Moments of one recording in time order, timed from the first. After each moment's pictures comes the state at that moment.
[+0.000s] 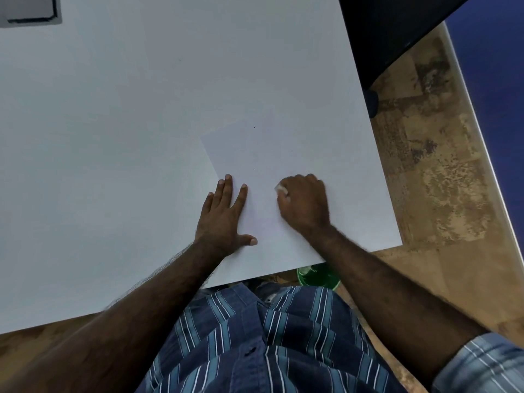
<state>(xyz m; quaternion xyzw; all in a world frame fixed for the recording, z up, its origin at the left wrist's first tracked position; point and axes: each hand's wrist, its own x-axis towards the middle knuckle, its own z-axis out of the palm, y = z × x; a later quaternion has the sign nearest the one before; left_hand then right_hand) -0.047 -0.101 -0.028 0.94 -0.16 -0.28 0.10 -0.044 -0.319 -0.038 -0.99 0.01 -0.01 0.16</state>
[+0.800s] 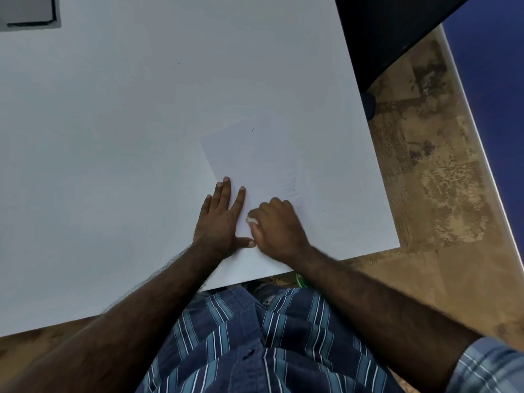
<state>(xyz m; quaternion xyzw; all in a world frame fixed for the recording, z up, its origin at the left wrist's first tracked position) -0.047 -0.101 -0.029 0.94 -0.16 -0.27 0.10 -0.082 -0.278 -0.036 -0.97 -0.15 0.05 0.19</state>
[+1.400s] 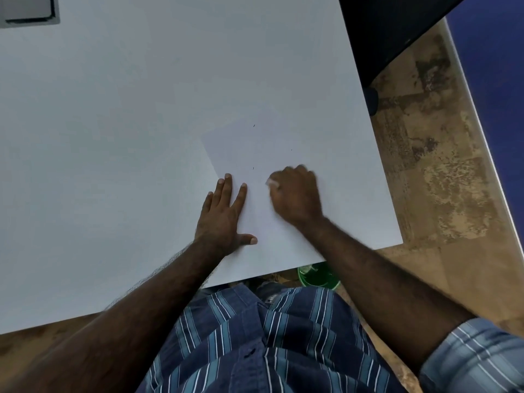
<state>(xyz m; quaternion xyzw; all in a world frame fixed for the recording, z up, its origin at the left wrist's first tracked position) -0.048 -0.100 -0.029 0.94 -0.16 -0.27 0.11 -0.028 -0.308 -0.043 -0.99 -0.04 -0.03 0.16</state>
